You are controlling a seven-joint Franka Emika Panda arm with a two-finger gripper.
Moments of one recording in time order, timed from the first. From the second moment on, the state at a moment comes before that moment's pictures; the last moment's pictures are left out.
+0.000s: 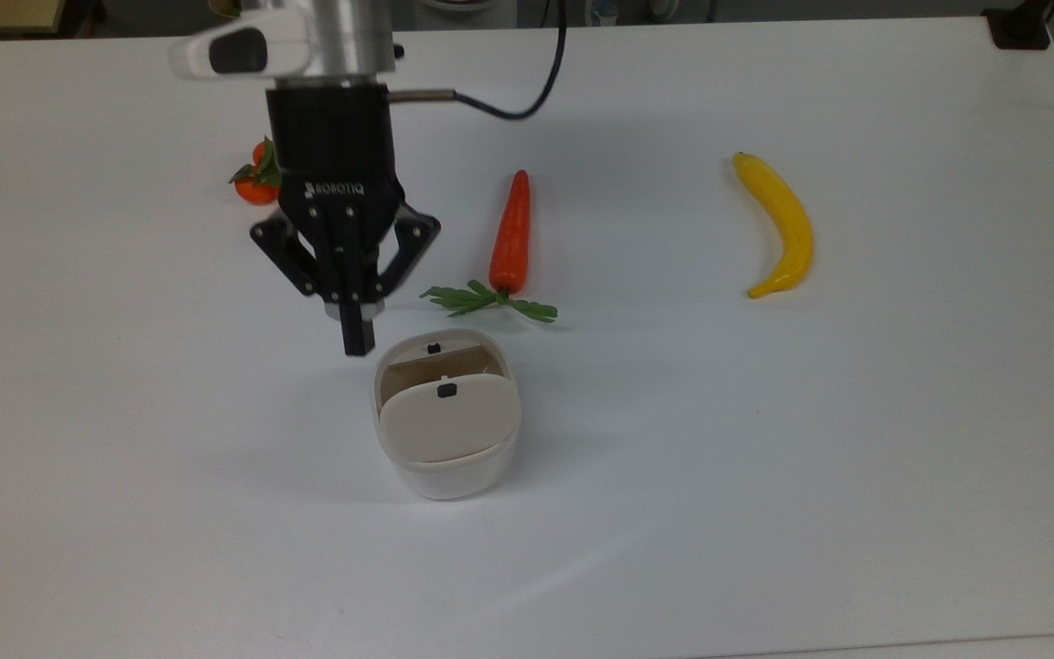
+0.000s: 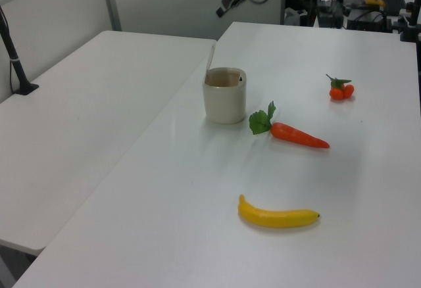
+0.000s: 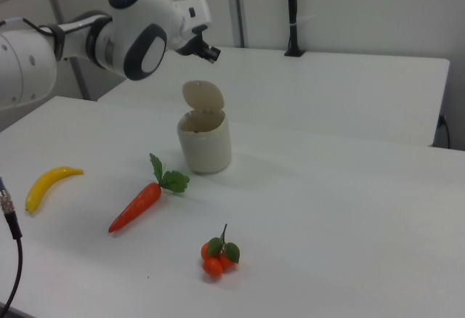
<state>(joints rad) 0.14 0.42 -0.12 -1.43 0.25 2.68 0.02</state>
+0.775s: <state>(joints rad) 0.14 0.54 -0.05 -1.41 0.25 2.80 0.03</state>
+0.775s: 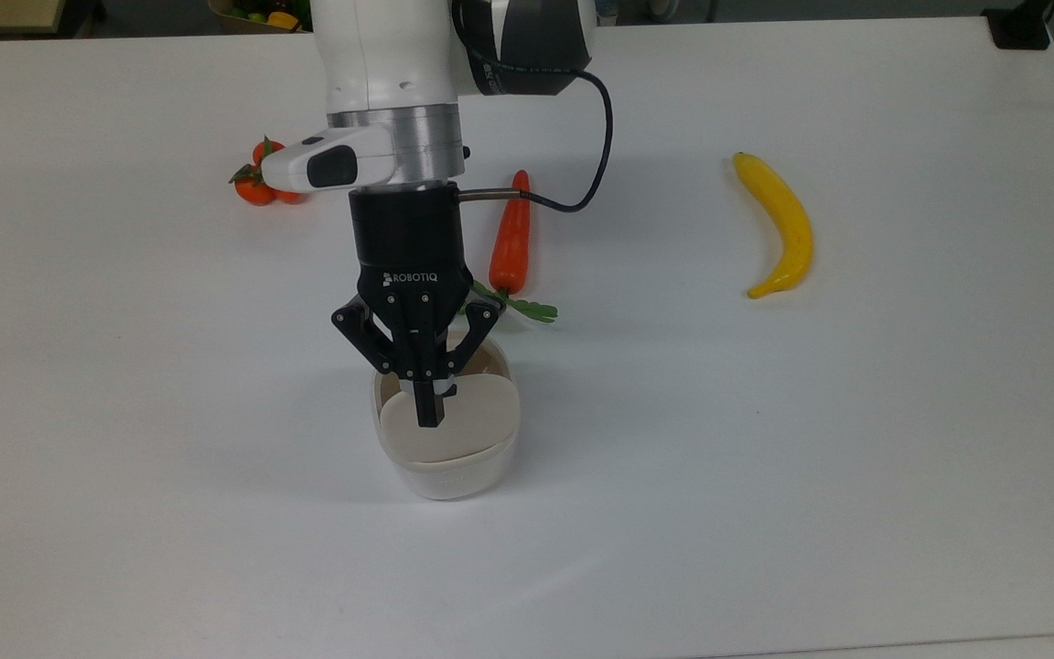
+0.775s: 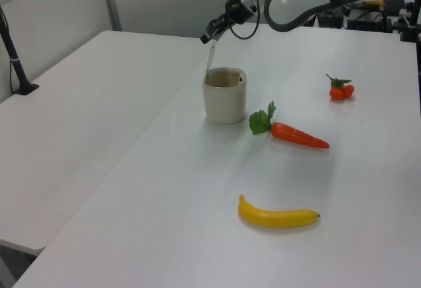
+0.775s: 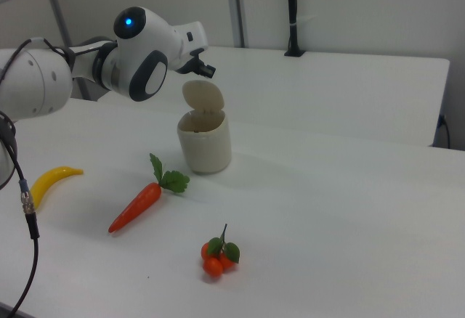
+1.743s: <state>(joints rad) 0.12 0.44 -0.04 -1.52 0.25 2.63 0.03</state>
